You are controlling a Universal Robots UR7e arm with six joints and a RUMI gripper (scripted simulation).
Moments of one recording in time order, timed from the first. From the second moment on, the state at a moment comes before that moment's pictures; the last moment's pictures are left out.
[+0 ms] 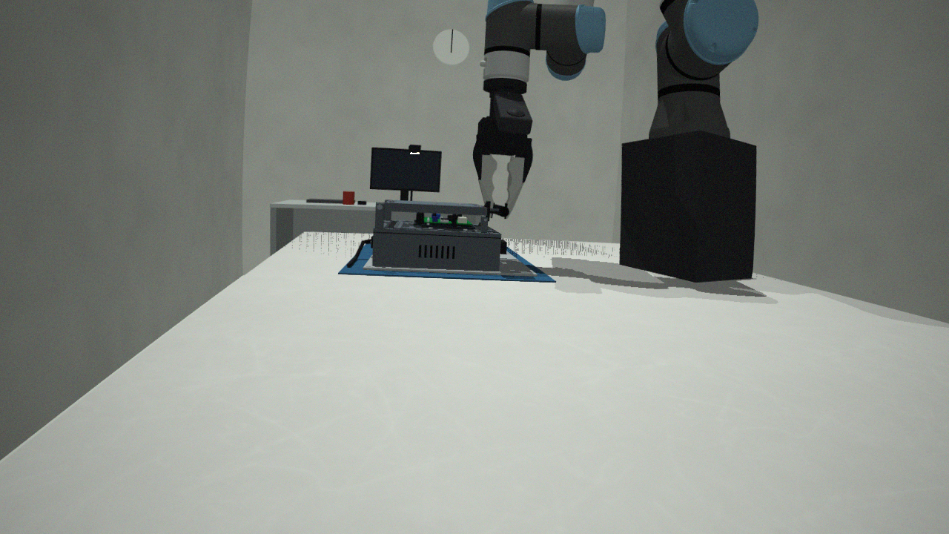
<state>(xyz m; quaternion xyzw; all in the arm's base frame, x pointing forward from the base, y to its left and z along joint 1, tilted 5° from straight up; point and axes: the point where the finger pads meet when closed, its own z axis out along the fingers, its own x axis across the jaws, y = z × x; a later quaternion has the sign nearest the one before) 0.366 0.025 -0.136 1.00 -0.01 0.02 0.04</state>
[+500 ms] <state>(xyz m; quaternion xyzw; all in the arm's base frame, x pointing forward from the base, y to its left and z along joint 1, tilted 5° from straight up) 0.366 0.026 -0.121 1.00 -0.01 0.02 0.04</state>
